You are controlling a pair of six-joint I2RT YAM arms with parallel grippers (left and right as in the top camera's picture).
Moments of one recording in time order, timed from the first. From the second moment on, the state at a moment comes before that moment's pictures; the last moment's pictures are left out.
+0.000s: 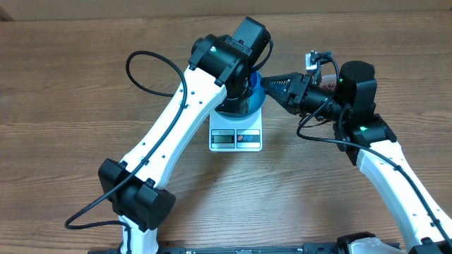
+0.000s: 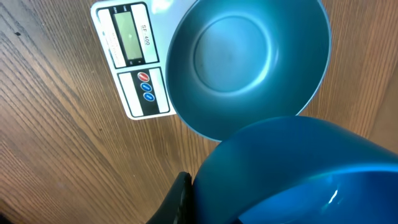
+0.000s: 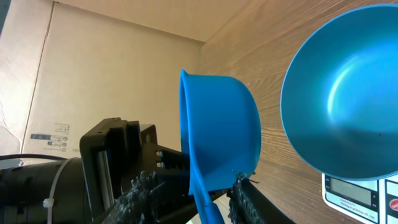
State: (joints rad) left arm -0.61 1.99 2.13 -1.44 -0.03 -2.04; right arm 0.19 1.36 0.94 0.04 -0.85 1.01
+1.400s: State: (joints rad) left arm -0.61 1.99 2.13 -1.44 -0.01 -2.05; right arm 0.19 1.36 0.94 0.04 -0.81 0.99
